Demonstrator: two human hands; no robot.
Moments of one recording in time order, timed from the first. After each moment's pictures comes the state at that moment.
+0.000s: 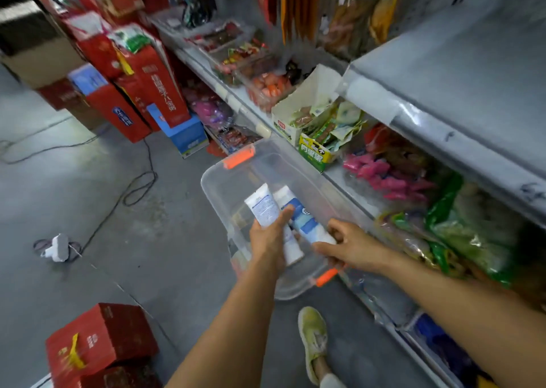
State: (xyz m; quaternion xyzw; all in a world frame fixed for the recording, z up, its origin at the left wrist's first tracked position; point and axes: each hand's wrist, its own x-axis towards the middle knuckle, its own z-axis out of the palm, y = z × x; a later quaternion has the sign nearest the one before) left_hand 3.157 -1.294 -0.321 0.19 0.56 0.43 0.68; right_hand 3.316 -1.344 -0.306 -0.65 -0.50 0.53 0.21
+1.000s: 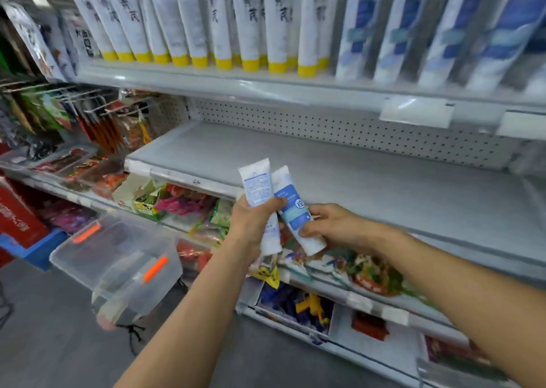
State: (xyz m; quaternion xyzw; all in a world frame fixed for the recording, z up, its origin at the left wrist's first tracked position) left_hand 3.390 -1.720 -0.041 0.51 0.33 0.30 0.73; right_hand 3.515 -1.837 -0.030 -0.70 -0.36 0.46 0.41
